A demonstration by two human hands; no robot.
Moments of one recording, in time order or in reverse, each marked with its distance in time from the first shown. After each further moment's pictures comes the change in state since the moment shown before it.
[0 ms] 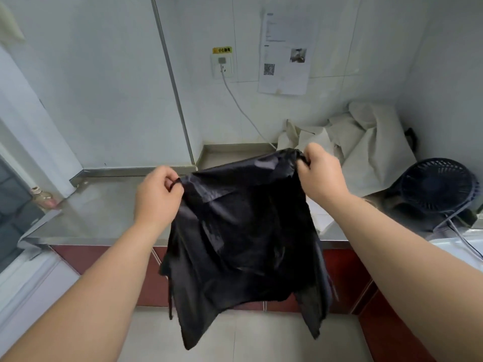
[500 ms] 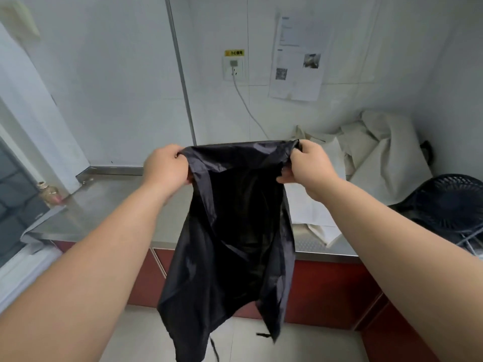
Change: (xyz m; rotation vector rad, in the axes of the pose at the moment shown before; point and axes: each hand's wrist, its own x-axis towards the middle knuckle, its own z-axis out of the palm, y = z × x) left_hand 0.059 0.026 0.006 -0.242 -0.124 -0.270; right_hand 0.041 -0.031 0.017 0.600 -0.221 0.257
